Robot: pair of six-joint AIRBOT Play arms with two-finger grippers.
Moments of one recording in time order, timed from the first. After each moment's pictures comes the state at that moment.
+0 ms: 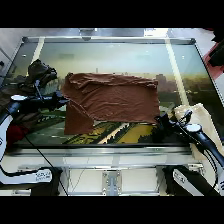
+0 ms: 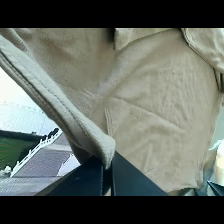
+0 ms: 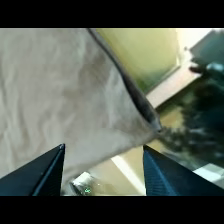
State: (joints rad) left arm 0.29 -1.42 0.89 0.51 -0.99 -1.07; right arm -0.19 -1.01 0.33 -0.59 0.55 1.58
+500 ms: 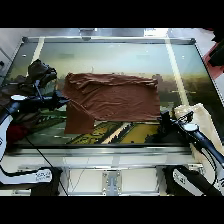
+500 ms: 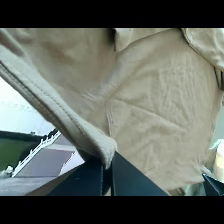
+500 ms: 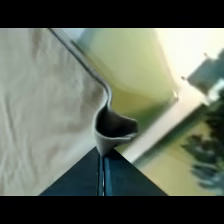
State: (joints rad) left arm 0.29 -1.42 0.90 0.51 -0.99 -1.07; right arm -0.16 -1.03 0.33 -0.53 0.38 1.57
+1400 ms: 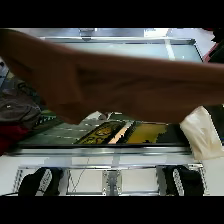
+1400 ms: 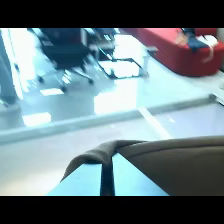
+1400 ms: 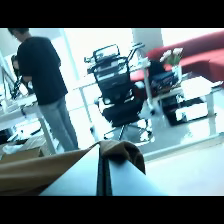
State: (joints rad) left arm 0.34 -0.70 1.53 0.74 -1.04 -1.03; right arm -0.16 -0.18 1.22 -1.50 0.81 1.80
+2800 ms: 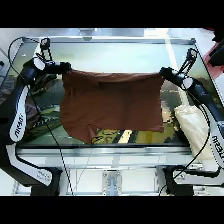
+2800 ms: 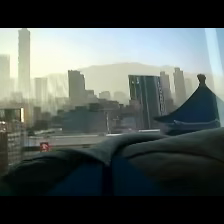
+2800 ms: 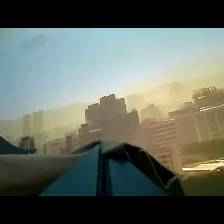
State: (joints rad) left arm 0.00 -1.71 1.62 1.17 -0.74 -1.35; right arm -0.03 -1.41 1.15 -1.17 0.31 1.51
